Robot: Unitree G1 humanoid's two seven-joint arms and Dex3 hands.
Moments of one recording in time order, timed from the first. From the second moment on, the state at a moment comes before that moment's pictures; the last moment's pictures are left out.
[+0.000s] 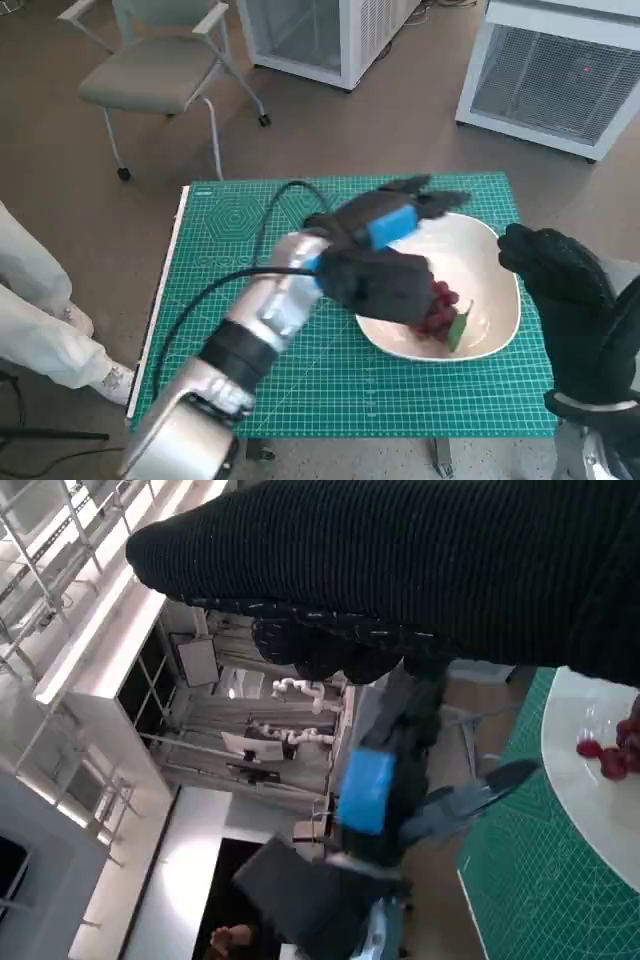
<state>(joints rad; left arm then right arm) -1.07 0.16 -0.34 0.79 0.46 -0.22 -0.24 -0.21 -0.18 -0.20 -0.18 0.38 -0.17 0.31</state>
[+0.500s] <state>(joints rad) -0.76 0.37 -0.18 0.60 0.35 -0.33 -0.22 -0.22 -0.18 -0.19 -0.18 0.38 -0.15 0.31</state>
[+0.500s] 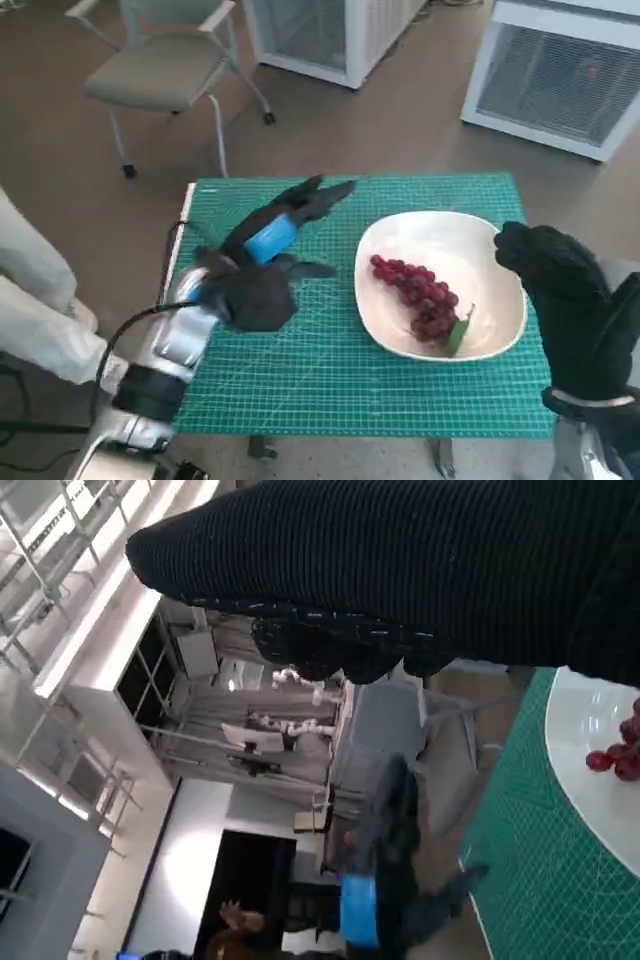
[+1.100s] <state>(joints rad) -0.55 0.41 -0.08 0.65 0.24 -0.58 -0.13 -0.24 -0.20 -0.20 -0.17 0.39 -0.13 0.32</state>
